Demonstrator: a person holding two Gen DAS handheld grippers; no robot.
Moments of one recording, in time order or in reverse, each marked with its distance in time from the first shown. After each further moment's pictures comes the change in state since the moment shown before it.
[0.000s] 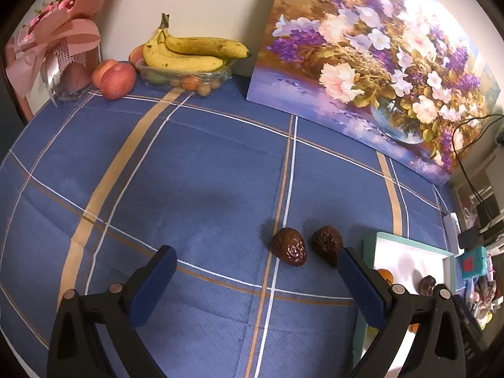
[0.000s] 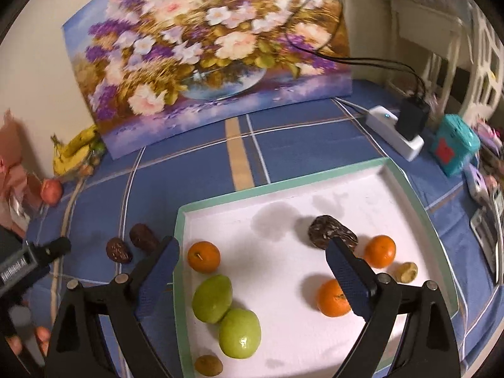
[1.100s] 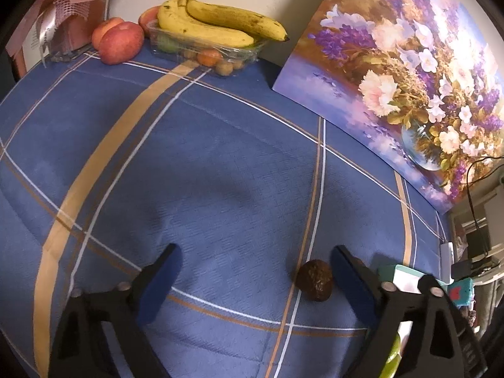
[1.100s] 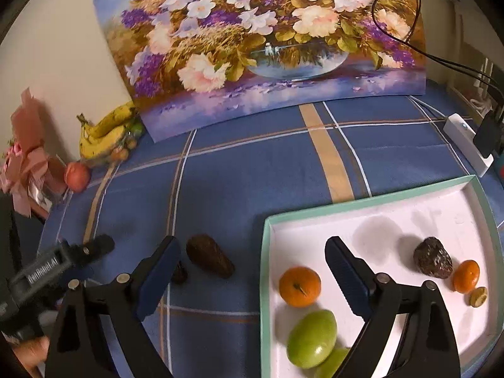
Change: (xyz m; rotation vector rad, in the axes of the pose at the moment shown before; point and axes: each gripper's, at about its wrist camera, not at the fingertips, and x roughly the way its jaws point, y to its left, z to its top) left arm 0.056 0.046 0.020 -0.124 0.066 -0.087; right arm 0.051 0.070 0.023 -0.012 0.043 0.162
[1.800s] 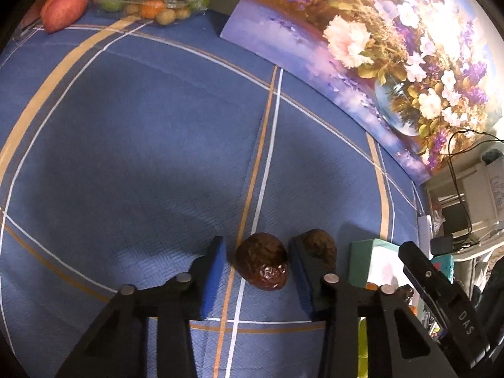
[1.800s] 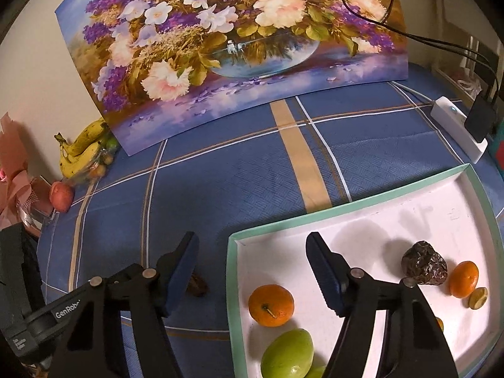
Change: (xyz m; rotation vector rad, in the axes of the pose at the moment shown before) left arm 0.047 -0.031 -0.013 0.027 0.152 -0.164; right arm 0.018 -0.032 0.003 0.069 0.012 -0.046
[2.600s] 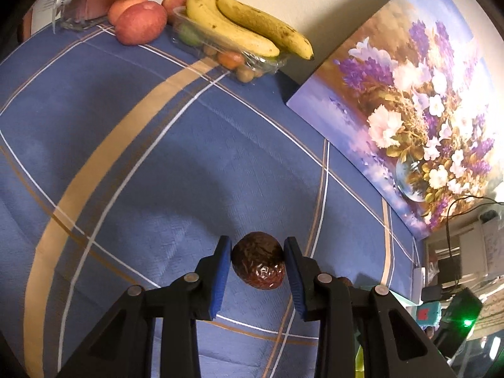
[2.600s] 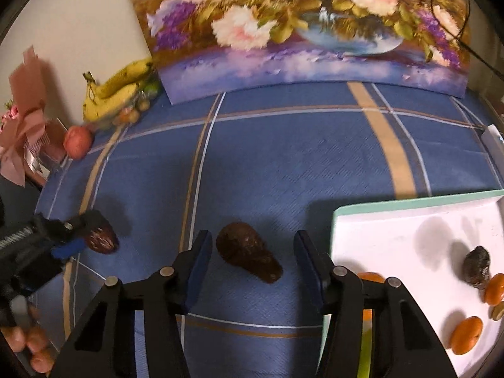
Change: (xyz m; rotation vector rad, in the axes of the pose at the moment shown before) left arm -0.069 0.060 0.024 -0.158 -0.150 0.033; right arm 0.039 0.074 -0.026 -0.187 0.097 0.046
